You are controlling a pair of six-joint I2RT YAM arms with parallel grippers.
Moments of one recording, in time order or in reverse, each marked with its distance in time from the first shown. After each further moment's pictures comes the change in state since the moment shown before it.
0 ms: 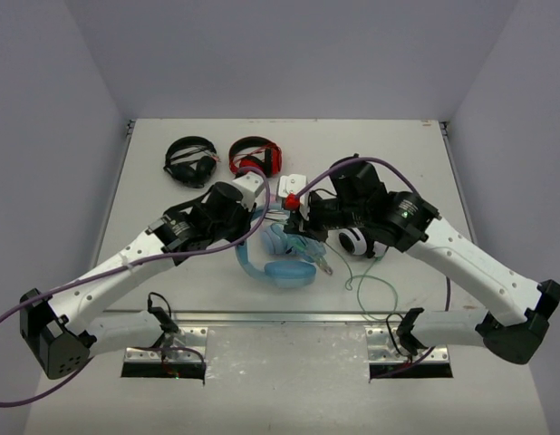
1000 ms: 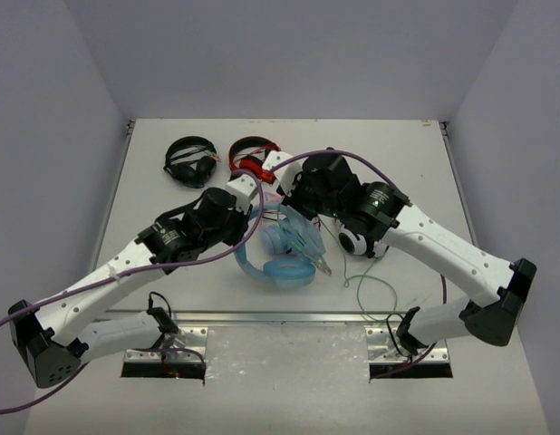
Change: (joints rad) left arm -0.032 -0.080 -0.028 0.021 -0.030 0.018; right arm 0.028 0.167 0.089 0.037 0.537 0.077
